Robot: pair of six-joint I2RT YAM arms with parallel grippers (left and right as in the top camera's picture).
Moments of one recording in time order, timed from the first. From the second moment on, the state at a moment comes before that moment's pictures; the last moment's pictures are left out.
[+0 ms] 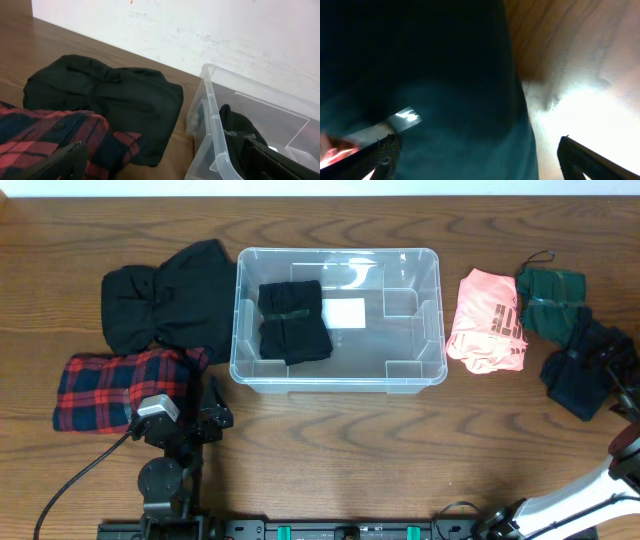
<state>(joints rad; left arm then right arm) 0.02 0.01 0.04 -0.14 -0.05 -0.35 -0.80 2.01 1.40 -0.92 -0.19 0.22</state>
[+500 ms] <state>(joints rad) 0.02 0.01 0.04 -0.14 -0.05 -0.35 -0.80 2.04 1.40 -0.95 -0.23 0.21</state>
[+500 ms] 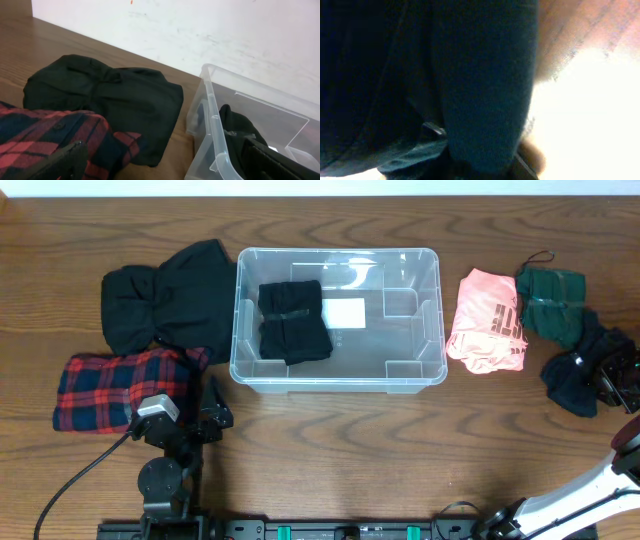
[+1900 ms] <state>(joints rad) 0.02 0.01 0.04 -0.14 -0.05 -0.35 0.45 1.95 1.39 -0.45 -0.36 0.85</state>
